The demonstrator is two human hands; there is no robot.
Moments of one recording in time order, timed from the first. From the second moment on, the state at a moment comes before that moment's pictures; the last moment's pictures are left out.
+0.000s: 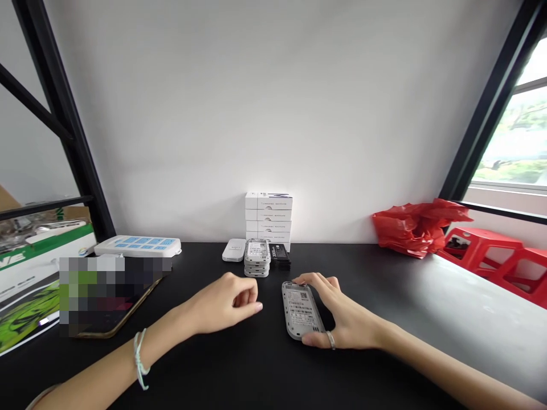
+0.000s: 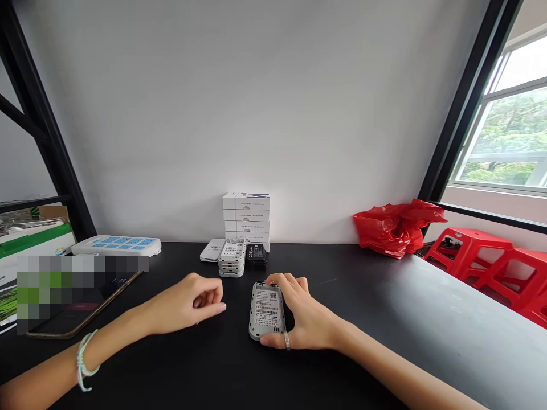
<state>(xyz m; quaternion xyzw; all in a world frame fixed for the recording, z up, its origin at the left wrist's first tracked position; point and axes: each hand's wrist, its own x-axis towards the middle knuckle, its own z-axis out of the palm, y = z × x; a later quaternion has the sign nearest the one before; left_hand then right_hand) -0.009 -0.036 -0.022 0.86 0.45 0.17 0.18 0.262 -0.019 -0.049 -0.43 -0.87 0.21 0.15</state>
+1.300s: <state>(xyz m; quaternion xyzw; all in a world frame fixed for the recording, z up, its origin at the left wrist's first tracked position) 0.085 0.015 0.016 0.90 0.42 0.00 0.10 0.282 -0.007 -0.055 -0.43 -0.84 0.29 0.17</state>
